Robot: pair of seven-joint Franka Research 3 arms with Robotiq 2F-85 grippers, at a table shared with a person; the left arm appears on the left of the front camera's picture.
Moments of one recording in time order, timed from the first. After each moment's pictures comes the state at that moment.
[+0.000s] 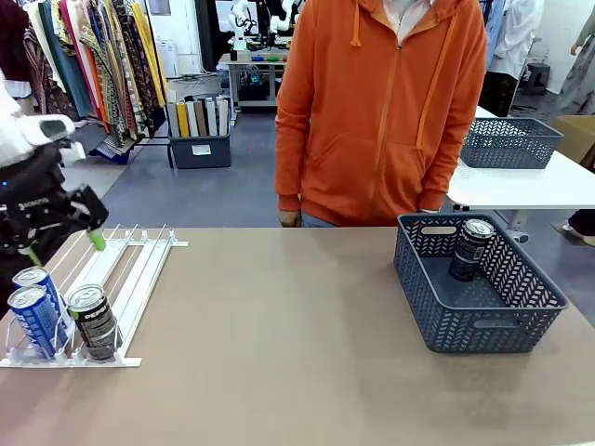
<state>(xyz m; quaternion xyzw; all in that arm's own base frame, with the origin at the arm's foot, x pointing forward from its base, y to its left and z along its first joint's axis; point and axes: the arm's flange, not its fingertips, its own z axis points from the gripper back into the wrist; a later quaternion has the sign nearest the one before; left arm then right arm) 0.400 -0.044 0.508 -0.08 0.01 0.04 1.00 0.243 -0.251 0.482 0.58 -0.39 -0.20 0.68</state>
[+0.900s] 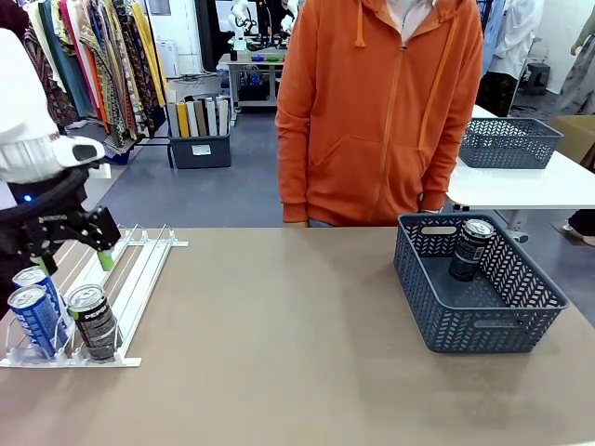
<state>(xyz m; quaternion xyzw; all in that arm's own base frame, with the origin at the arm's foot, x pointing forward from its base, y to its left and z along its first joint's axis) 0.406 -0.067 0.477 -0.05 0.03 -0.02 1.00 0.243 -0.251 0.482 0.58 -0.39 -0.20 0.68</state>
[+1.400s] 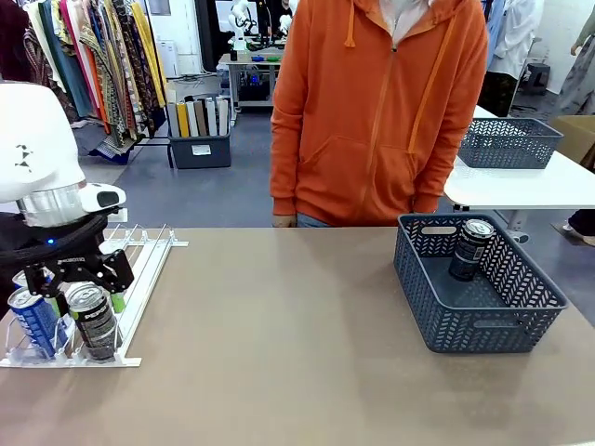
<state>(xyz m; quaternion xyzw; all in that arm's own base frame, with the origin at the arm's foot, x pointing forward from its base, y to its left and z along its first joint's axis) 0.394 -0.082 0.418 -0.03 0.09 -0.01 1.00 0.243 -0.251 0.482 0.58 -0.39 -0.20 0.68</state>
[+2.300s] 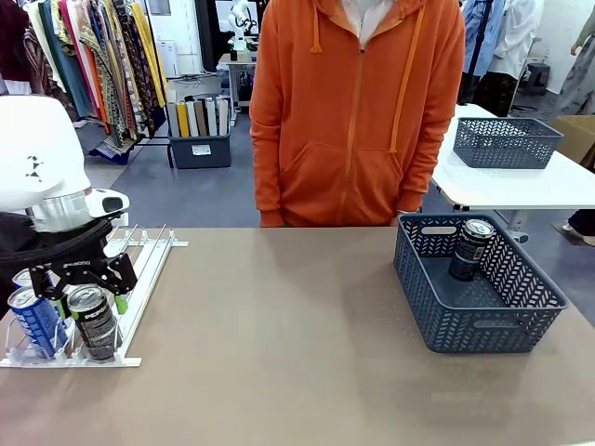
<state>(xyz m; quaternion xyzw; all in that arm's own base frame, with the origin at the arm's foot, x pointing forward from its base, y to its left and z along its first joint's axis) 0.405 -0.080 0.405 -0.03 0.08 0.00 1.00 0.243 -0.251 0.482 0.58 -0.39 -0.20 0.68</state>
